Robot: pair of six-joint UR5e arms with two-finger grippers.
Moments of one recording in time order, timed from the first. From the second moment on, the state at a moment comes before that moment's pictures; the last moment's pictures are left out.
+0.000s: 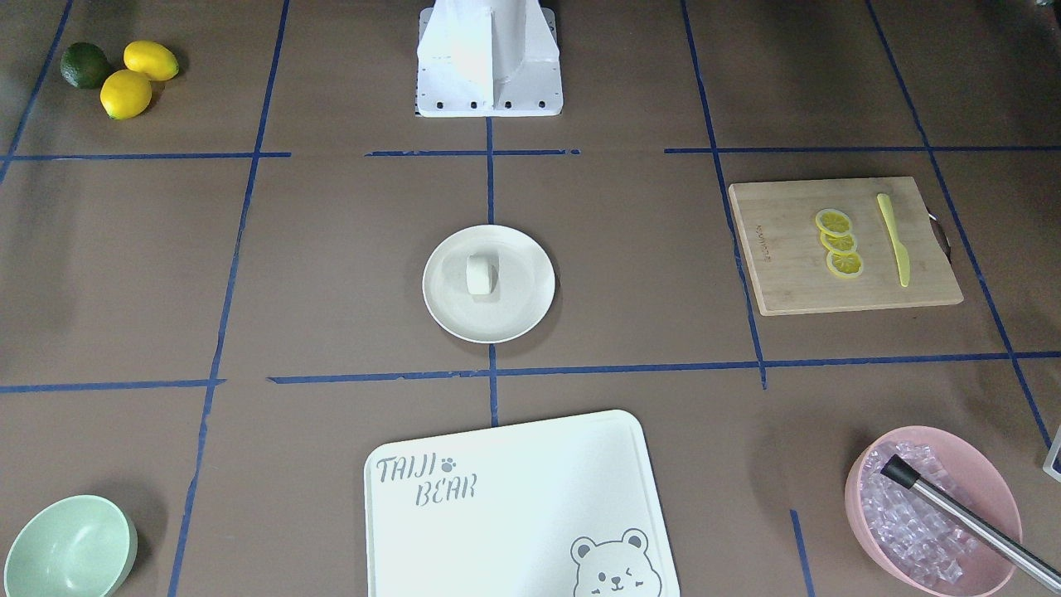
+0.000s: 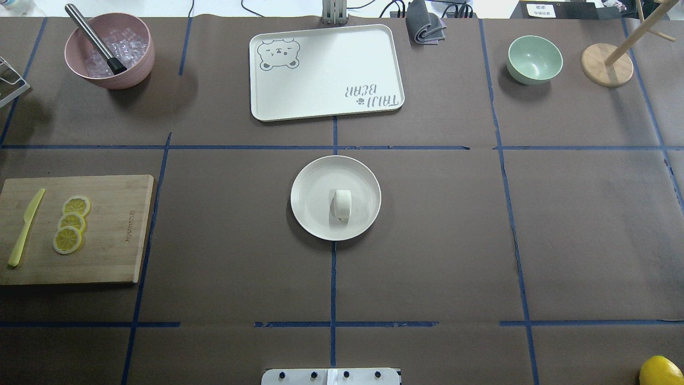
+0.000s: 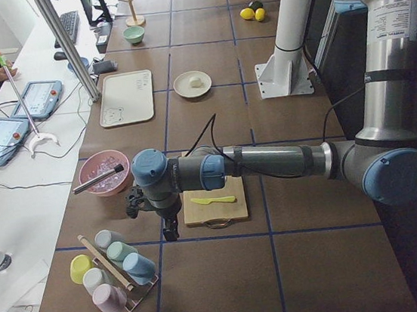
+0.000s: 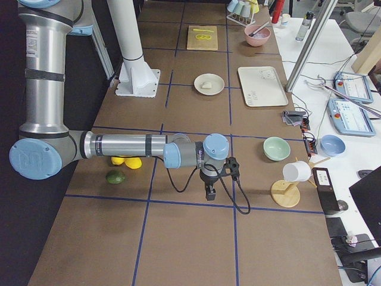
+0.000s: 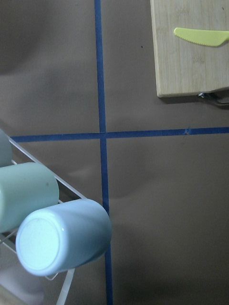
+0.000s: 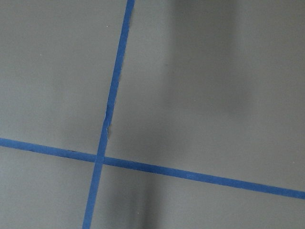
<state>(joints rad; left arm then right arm) -1.54 -1.62 -1.61 -1.52 -2.32 -0.01 1.44 -1.66 1.67 -1.50 2.33 -0.01</state>
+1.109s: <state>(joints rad) -1.53 -1.53 -1.68 -1.52 -2.33 0.00 1.48 -1.65 1.70 -1.57 2.32 -0.01</state>
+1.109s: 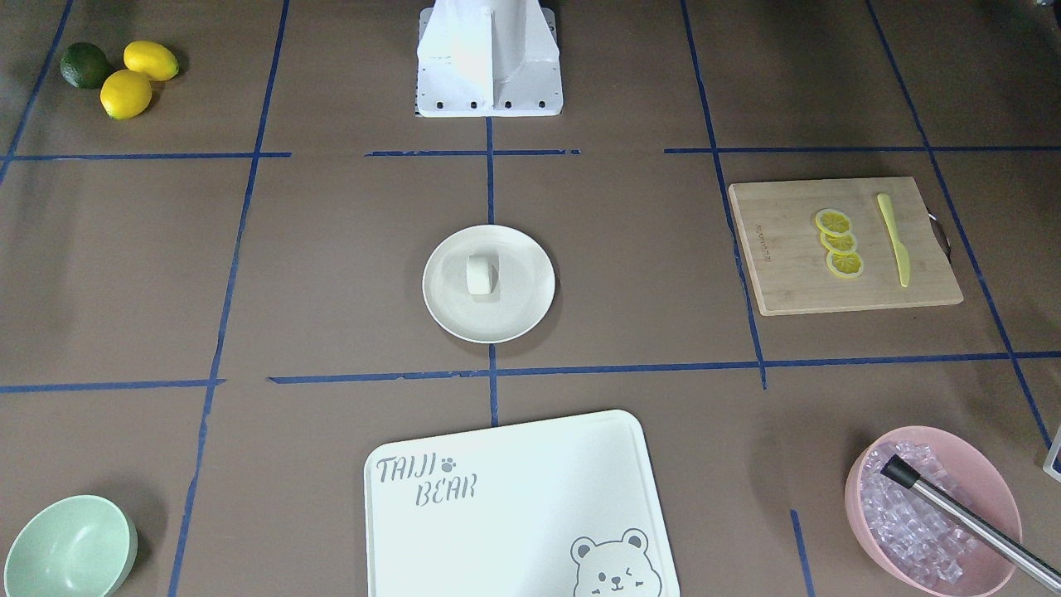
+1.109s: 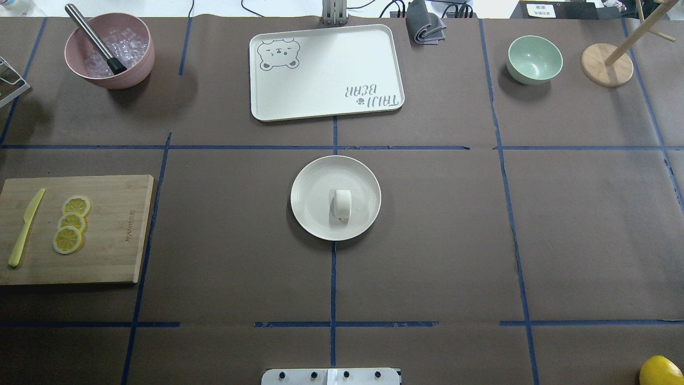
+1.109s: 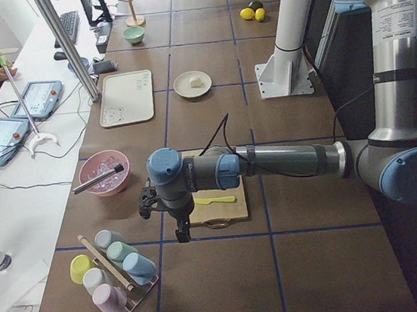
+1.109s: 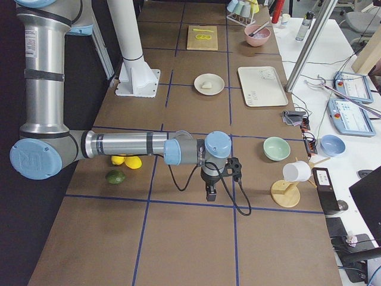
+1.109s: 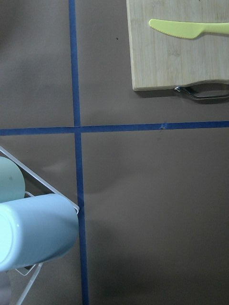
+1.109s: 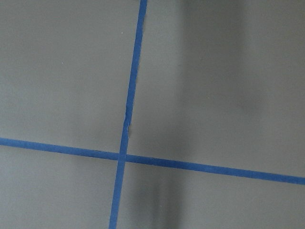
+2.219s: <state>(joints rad) -1.53 -1.53 -1.68 -1.52 -2.37 0.00 1.47 -1.68 1.72 -1.57 2.33 -0.04</state>
